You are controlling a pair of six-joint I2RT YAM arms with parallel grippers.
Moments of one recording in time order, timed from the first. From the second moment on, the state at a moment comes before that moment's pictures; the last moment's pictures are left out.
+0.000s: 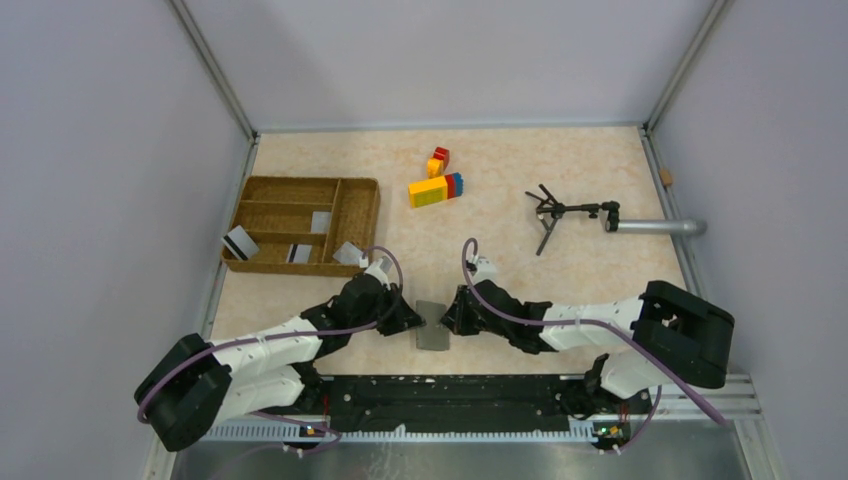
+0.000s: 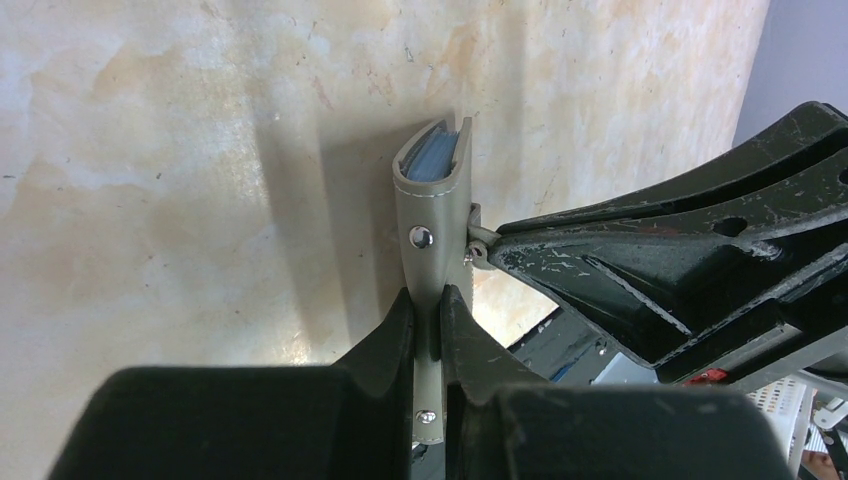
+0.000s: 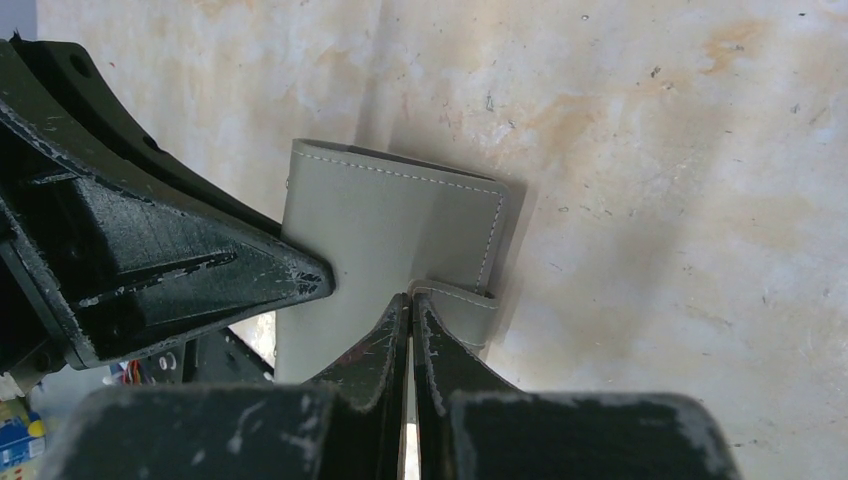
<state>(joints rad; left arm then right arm) -0.78 1.06 0.28 0.13 0.19 -1.01 1.11 1.40 0.49 0.29 0.17 0.94</state>
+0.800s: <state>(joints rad) -0.78 1.06 0.28 0.12 0.18 -1.01 1.14 1.42 0.53 0.24 0.17 0.87</state>
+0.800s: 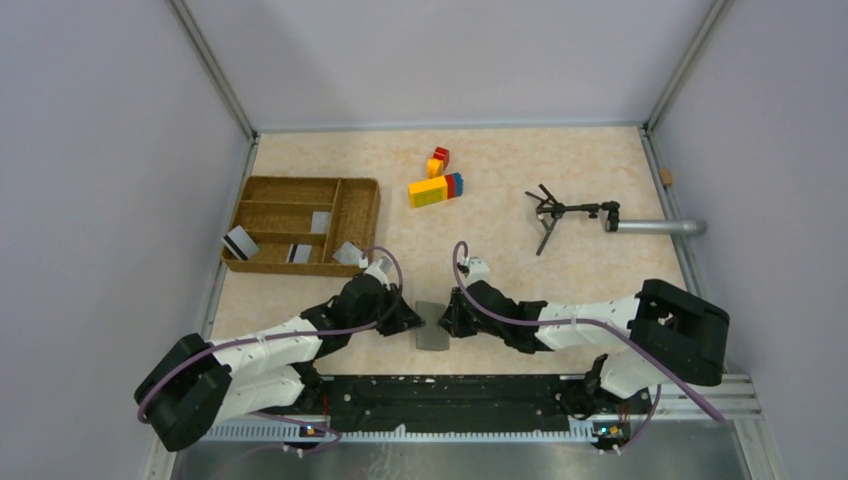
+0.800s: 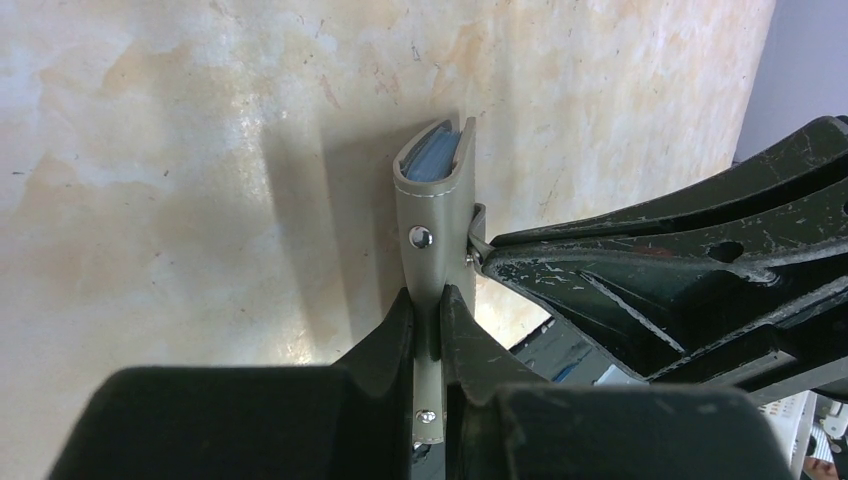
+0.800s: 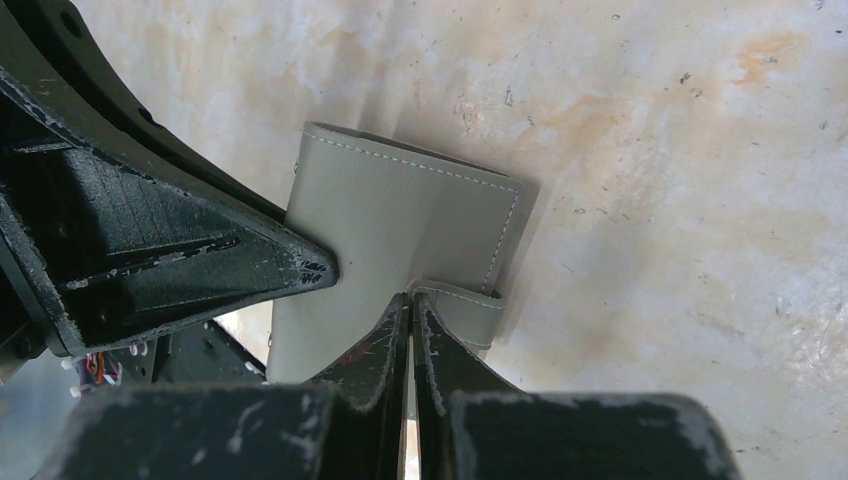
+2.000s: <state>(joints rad) -0.78 1.06 0.28 0.10 0.18 -1.02 1.21 1.44 0.45 0.37 0.32 1.11</state>
